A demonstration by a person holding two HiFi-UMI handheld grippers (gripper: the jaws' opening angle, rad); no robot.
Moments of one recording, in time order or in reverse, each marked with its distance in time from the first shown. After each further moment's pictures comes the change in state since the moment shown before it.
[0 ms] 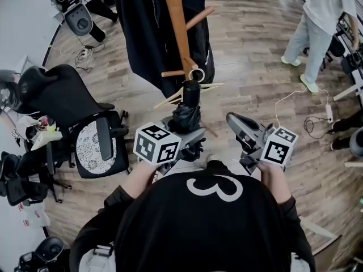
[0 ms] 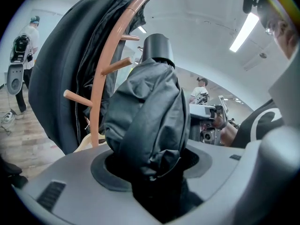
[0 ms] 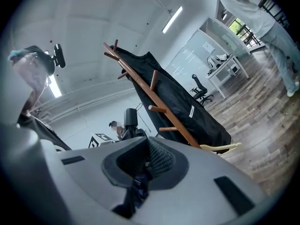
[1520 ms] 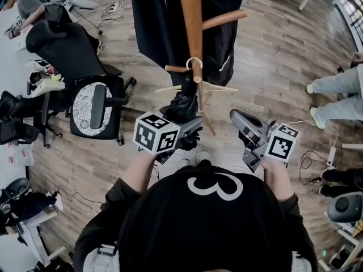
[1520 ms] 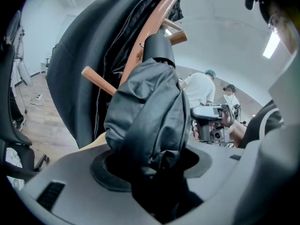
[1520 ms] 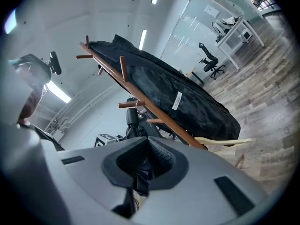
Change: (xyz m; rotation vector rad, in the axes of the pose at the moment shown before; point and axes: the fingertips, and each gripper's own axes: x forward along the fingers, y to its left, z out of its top) left arm 0.059 0.079 0.011 -0.231 -0.079 0.287; right arm 0.047 -0.108 0.020 0.119 0.295 0.218
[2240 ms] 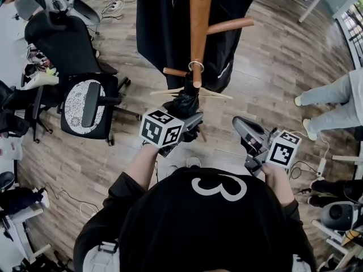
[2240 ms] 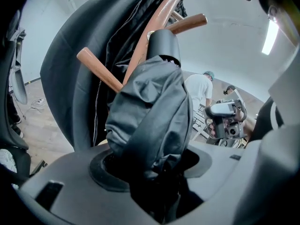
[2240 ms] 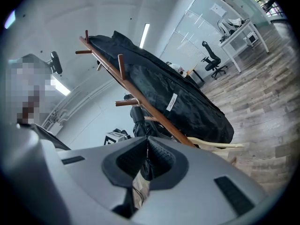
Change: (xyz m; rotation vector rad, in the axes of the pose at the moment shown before) left arm 0.033 0.036 -0.004 0.023 -0.083 0.028; right arm -0.003 -0.011 -0.006 -0.052 0.071 -0.028
